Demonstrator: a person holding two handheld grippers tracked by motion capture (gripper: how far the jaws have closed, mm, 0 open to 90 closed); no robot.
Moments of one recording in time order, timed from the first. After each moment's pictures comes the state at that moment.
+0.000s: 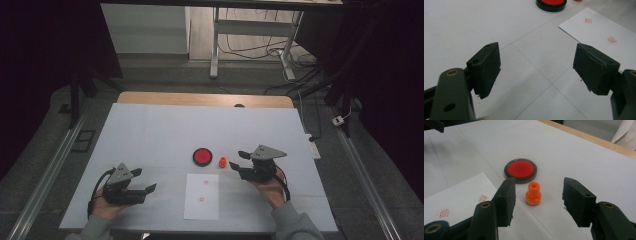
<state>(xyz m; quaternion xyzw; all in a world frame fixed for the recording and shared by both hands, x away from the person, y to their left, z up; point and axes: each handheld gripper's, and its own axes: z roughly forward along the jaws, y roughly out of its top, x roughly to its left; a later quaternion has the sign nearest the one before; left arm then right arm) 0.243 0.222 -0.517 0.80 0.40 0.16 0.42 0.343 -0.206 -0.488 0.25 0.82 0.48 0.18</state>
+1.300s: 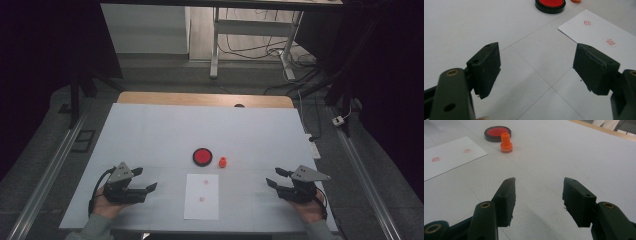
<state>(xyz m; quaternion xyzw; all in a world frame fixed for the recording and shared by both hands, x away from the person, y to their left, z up) 0.246 0.221 -0.516 0.80 0.40 0.16 0.42 0.299 -0.313 -0.503 0.29 0.81 0.46 0.21</state>
